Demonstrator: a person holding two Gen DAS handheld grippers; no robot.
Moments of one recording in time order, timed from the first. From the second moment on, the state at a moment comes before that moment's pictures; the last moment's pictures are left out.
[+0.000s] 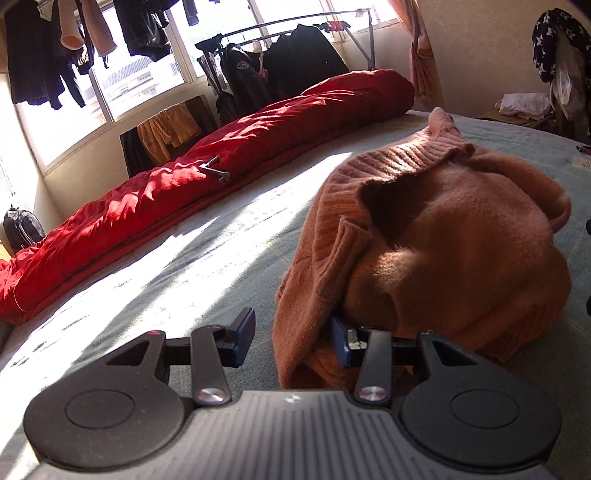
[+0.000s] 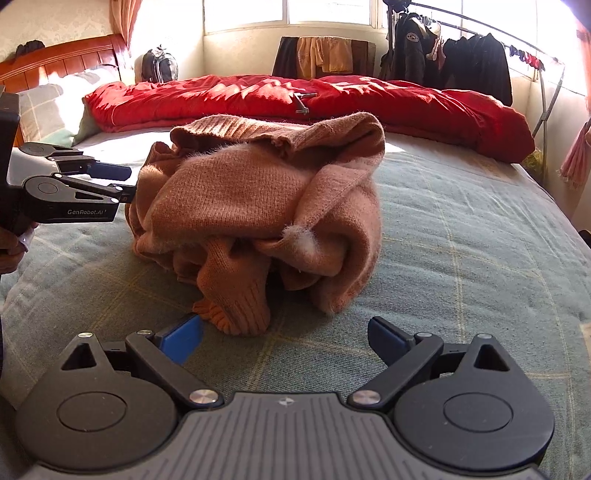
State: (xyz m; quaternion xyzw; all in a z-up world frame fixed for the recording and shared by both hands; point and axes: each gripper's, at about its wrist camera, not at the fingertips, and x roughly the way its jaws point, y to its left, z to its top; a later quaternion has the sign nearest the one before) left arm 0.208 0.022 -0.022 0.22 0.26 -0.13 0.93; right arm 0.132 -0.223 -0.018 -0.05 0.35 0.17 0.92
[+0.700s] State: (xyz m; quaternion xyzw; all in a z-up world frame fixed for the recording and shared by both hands) left arm 0.231 0.041 -0.018 0.13 0.27 -0.14 0.94; right arm 0.217 -0.245 0.025 0.00 0.35 0.19 0.92
